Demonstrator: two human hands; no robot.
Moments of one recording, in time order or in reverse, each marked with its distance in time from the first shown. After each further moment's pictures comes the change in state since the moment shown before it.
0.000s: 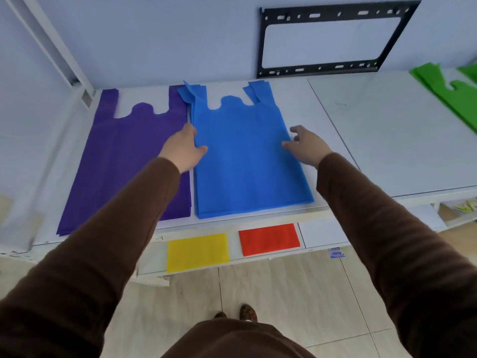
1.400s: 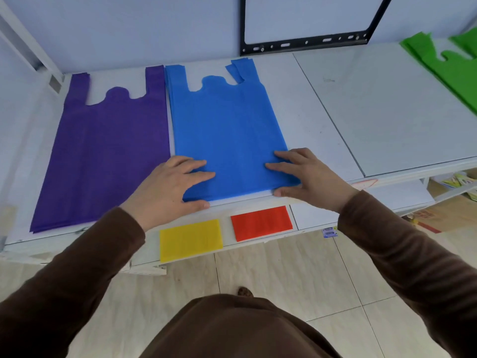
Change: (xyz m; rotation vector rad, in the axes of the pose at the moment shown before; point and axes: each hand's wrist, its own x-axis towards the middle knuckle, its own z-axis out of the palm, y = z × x) left_hand -0.098 -0.016 0.026 0.343 -0.170 0.532; right_hand -0.095 0.071 0.017 -0.319 -0.065 -0.577
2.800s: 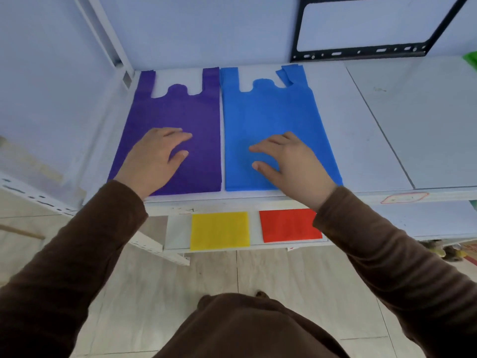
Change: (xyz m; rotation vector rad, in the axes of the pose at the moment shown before) left_hand -0.063 -0.065 -0.044 0.043 0.318 -0.343; right_hand 0.055 -0.133 0.001 0.035 0.282 -0.184
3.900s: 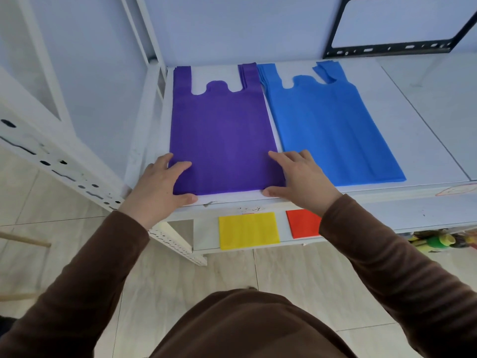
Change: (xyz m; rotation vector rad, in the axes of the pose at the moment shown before) left_hand -0.067 -0.129 0.000 -0.154 -0.320 -0.175; right_hand 0.035 -0.087 0.087 -0.097 -0.232 0.259
